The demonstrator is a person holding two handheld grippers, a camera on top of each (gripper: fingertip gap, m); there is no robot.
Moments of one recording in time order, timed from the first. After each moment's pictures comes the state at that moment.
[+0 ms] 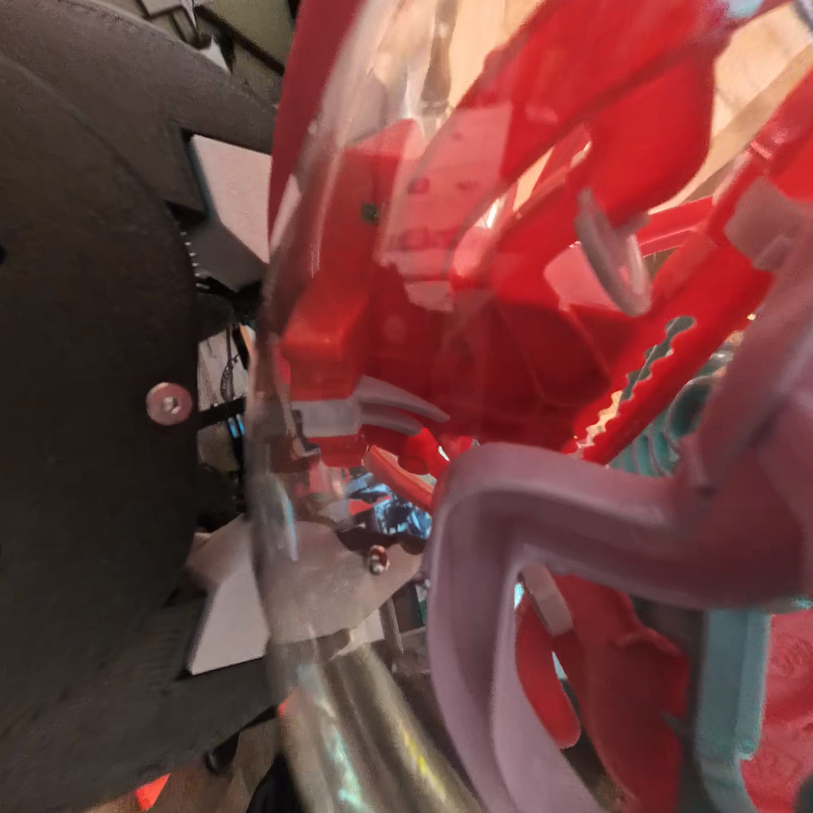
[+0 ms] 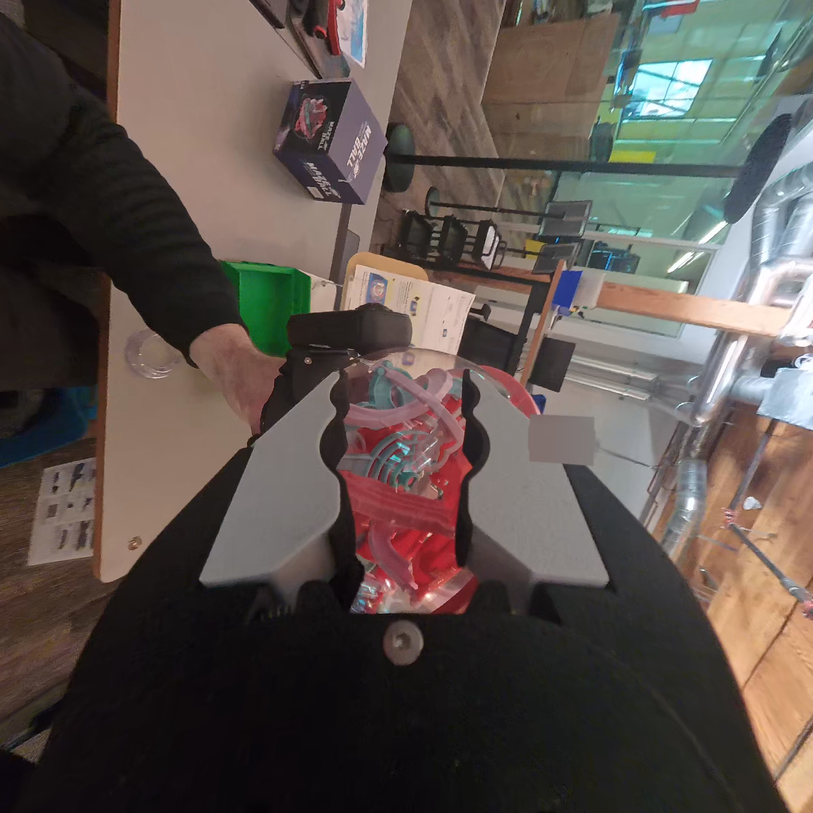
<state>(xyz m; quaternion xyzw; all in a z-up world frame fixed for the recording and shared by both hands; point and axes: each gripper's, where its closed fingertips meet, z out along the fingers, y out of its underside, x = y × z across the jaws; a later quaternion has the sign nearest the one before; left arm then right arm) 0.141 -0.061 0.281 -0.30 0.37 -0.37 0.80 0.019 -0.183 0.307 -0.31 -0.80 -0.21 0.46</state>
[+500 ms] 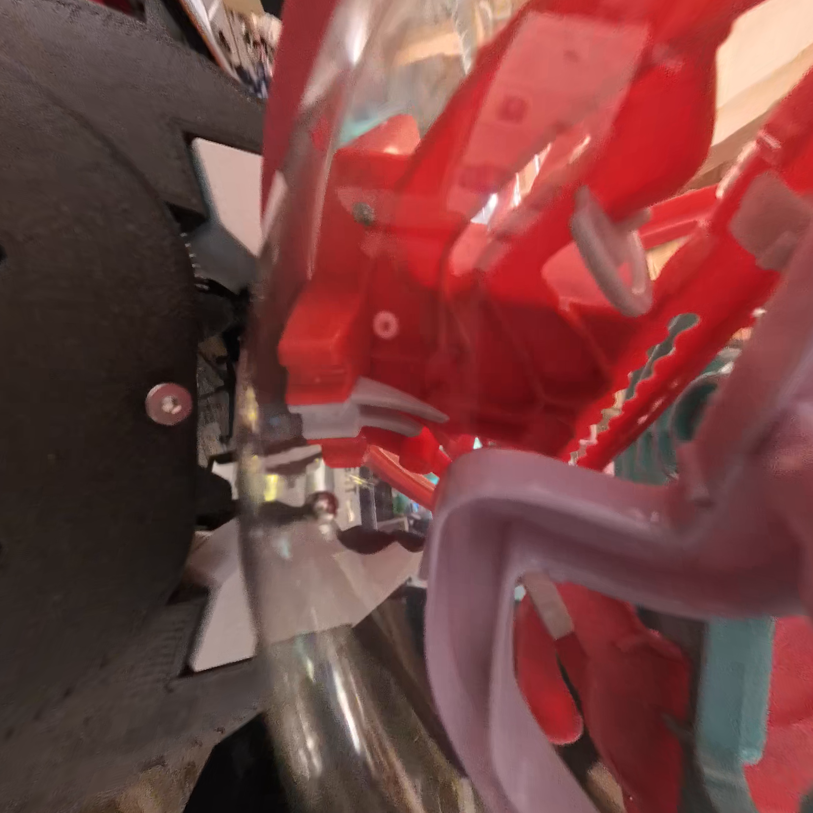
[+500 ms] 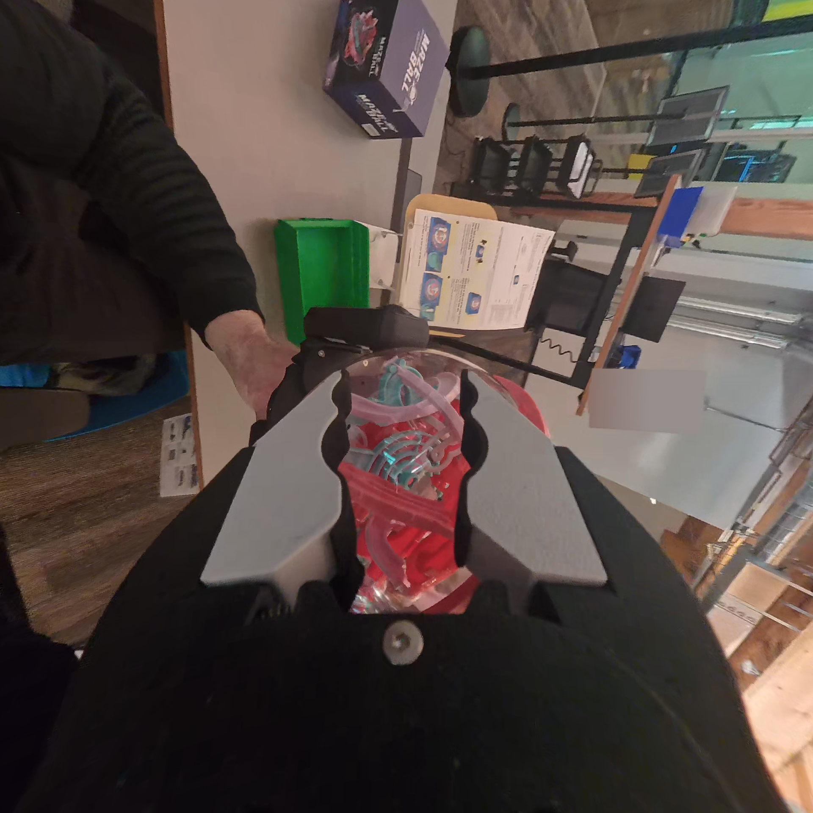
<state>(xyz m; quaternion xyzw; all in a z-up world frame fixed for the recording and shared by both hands) 0.175 -0.070 0.259 -0.30 0.38 -0.49 0.72 0.029 -0.156 0.295 -0.40 -0.81 -0.20 0.38</state>
